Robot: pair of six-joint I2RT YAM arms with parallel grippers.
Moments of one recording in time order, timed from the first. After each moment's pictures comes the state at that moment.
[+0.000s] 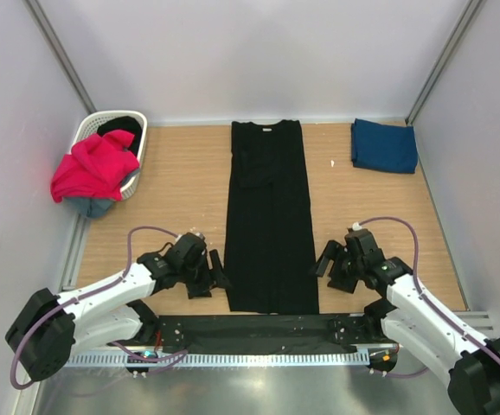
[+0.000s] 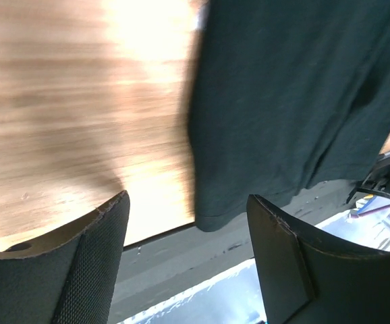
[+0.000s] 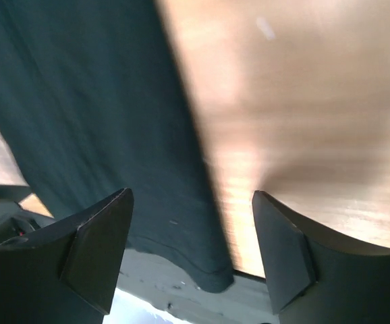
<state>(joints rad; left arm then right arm) -0.75 1.02 0.43 -0.44 0.19 -1.03 0.40 0.77 0.37 -0.58 -0.20 0.85</state>
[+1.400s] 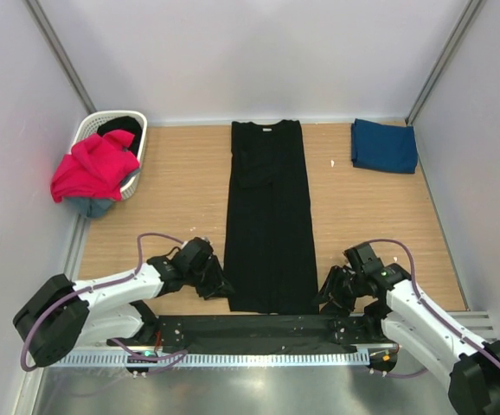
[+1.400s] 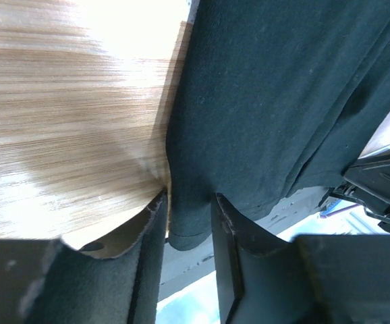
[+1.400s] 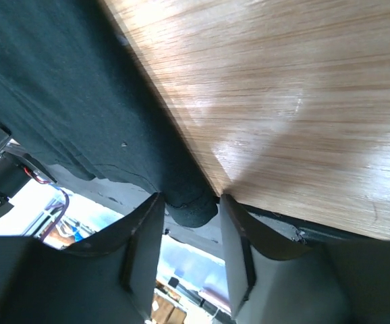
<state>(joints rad) -0.82 1.12 0.36 -0.24 0.21 -1.20 0.40 0.73 0.25 -0.76 -0.46 0.94</state>
